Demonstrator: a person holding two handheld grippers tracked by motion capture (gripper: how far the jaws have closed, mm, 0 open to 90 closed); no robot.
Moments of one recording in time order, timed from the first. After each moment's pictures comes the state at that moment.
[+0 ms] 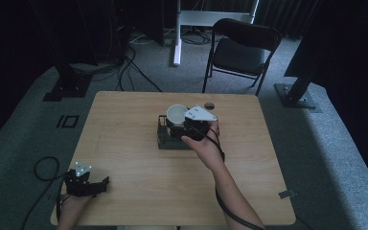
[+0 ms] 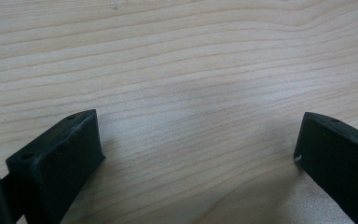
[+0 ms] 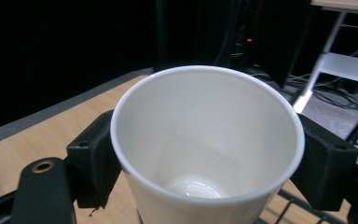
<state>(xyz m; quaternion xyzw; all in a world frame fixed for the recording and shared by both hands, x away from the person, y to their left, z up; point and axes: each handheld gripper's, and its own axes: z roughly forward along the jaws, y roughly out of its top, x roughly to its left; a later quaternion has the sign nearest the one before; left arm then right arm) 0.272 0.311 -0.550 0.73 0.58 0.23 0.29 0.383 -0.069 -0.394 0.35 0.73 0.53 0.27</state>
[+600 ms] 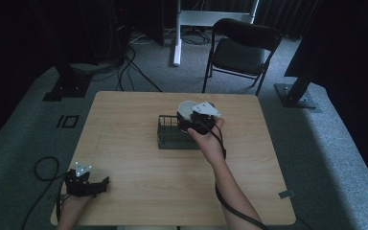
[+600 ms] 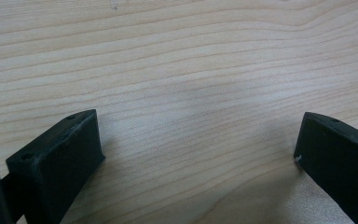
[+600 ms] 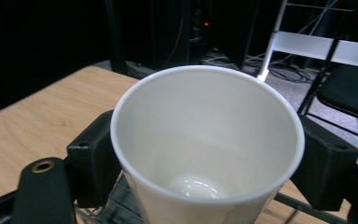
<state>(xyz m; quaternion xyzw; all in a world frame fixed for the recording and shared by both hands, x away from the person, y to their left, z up) 0.272 0.310 -0.550 0.73 0.58 0.23 0.29 0.412 -0.086 -0.413 0.42 0.70 0.49 0.30</state>
